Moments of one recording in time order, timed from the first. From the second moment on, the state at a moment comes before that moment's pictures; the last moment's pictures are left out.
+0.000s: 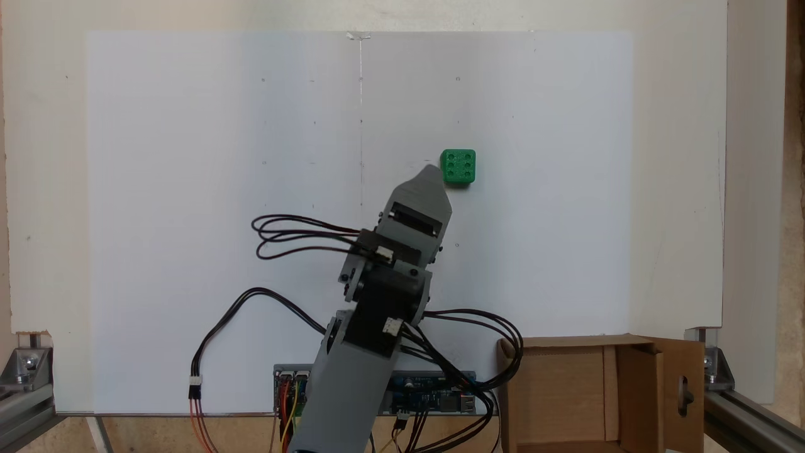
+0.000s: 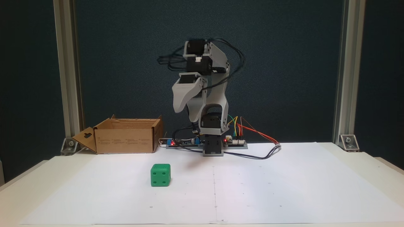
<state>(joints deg) 21.6 113.6 97.2 61.2 2.5</state>
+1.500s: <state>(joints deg) 29.7 84.4 81.4 64.6 -26.1</state>
